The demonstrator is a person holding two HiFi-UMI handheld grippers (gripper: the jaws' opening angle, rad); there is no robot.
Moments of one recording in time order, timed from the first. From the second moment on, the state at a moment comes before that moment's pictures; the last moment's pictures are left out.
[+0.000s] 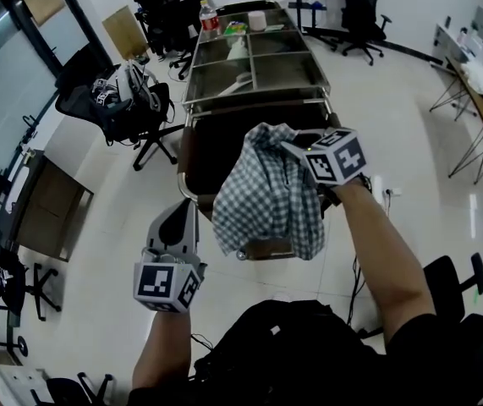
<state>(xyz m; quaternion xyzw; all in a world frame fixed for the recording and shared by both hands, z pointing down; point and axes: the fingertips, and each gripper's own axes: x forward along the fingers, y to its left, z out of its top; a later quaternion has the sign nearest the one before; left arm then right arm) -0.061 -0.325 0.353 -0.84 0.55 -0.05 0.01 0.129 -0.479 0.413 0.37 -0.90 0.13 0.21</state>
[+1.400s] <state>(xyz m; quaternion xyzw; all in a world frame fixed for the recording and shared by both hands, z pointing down) -0.077 -0.149 0.396 -0.90 0.44 -0.03 -0.03 0.085 -0.167 0.373 0.43 -0.89 0.13 -0.04</state>
